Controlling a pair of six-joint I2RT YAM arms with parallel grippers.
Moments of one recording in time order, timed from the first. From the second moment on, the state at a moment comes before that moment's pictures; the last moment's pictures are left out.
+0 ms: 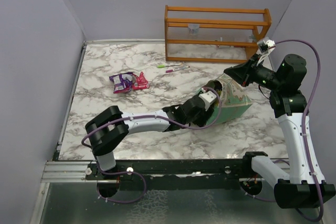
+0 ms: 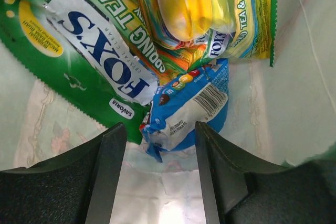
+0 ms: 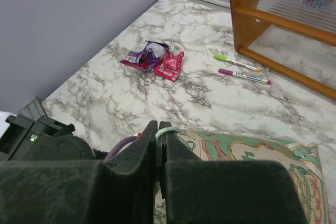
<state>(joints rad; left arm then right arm) -1.11 1.72 1.07 0.06 -0.17 -0.24 -0.01 0.97 1.13 -0.30 -0.87 0.20</state>
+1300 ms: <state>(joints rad) -1.11 1.17 0.99 -0.10 -0.17 -0.10 -0.01 0.97 1.13 -0.30 -0.87 0.20</state>
